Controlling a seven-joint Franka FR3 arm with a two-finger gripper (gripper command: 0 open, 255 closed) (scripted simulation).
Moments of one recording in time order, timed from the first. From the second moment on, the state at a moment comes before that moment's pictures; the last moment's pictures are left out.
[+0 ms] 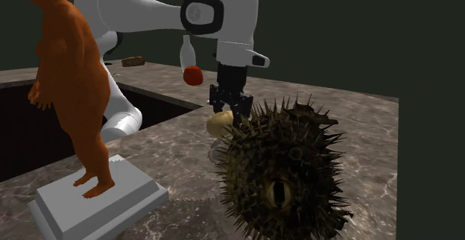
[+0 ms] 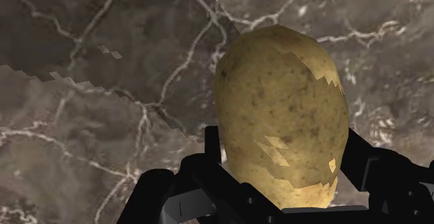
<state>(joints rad) 0.08 -0.33 -0.50 -1.94 -0.22 1.55 -1.02</state>
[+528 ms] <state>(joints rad) 0.08 -0.31 -0.50 -1.82 -0.21 1.44 -1.03</state>
